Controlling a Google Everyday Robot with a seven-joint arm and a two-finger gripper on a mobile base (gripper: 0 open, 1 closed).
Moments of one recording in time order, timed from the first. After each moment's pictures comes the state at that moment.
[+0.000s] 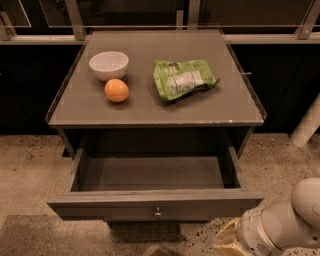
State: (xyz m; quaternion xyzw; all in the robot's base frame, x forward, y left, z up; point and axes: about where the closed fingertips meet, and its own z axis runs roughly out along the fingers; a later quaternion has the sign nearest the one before) arm 0.300 -0.162 0.648 -0.48 0.82 0.24 0.18
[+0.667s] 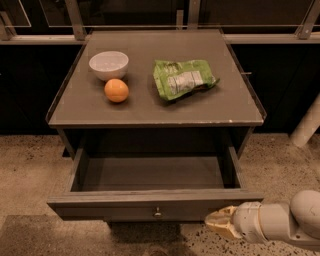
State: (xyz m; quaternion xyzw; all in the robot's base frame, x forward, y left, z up) arm 0.369 -0.165 0.597 -0.42 0.81 0.28 0.30
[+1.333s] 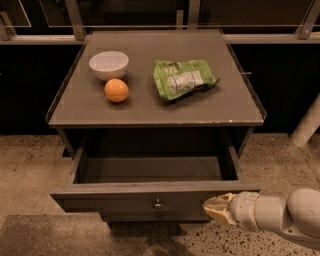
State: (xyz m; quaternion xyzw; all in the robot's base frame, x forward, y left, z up) arm 0.415 -0.168 0.609 -0.40 0.81 0.23 0.37
